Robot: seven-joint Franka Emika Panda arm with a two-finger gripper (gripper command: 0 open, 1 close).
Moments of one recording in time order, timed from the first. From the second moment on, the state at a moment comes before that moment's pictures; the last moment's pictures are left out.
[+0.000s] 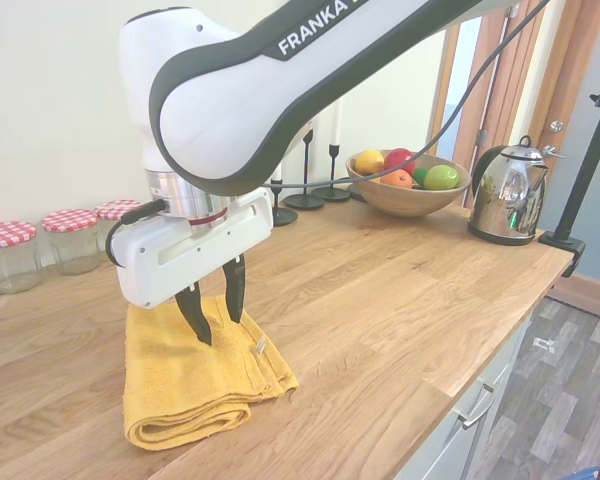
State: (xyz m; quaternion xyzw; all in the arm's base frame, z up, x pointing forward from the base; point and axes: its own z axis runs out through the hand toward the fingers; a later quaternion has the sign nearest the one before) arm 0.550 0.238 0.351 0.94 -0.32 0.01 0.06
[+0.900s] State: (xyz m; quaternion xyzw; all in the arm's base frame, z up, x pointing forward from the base) arm 0.557 0.234 0.358 0.94 -0.33 0.02 0.05
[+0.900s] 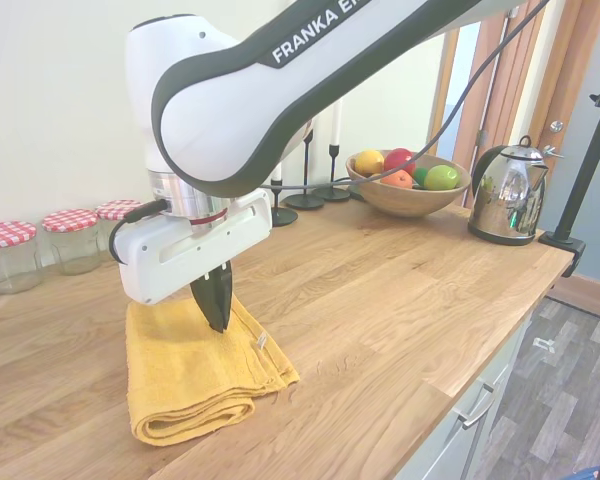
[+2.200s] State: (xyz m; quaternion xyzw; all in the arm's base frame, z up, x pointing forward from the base) arm 0.554 0.233 0.361 0.95 -0.31 0.02 0.05
